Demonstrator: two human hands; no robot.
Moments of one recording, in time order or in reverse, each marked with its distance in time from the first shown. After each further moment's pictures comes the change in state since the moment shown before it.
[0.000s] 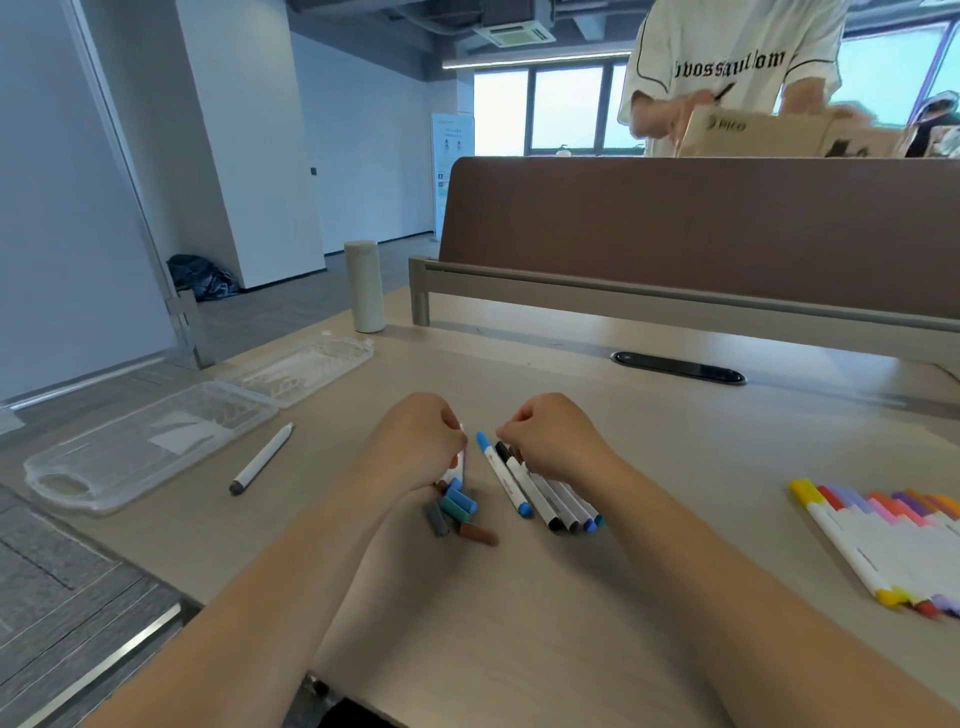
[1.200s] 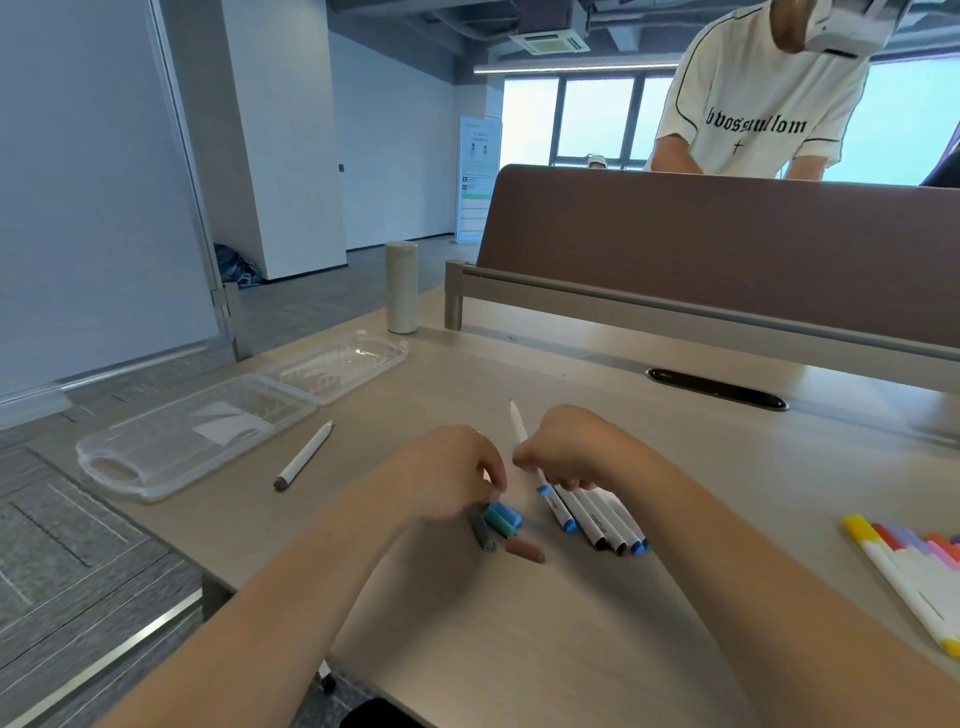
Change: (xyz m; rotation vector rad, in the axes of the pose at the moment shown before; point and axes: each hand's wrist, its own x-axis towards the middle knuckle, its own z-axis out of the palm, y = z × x) left_hand -0.008 -0.030 -0.020 0.251 -0.235 0.341; right_hand -0.013 -0.053 -0.002 -0.404 -0.267 0.070
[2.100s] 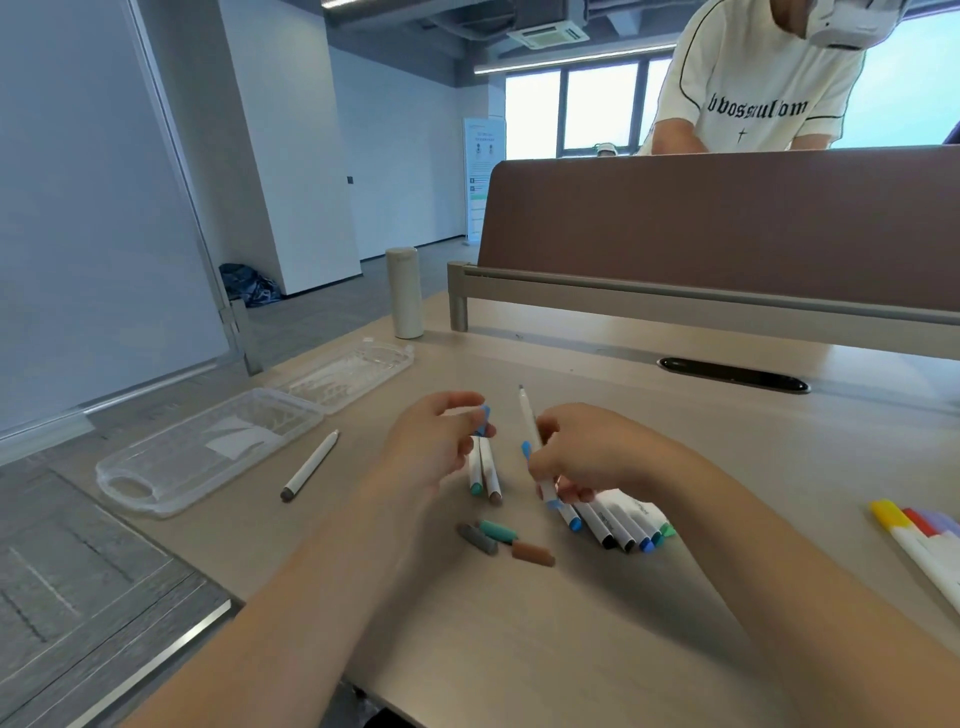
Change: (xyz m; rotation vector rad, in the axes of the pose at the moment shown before) left_hand 0.022 -0.002 0.008 -1.091 0.354 -0.381; right_hand -0.010 0.024 -0.006 0.198 -0.058 -0.172
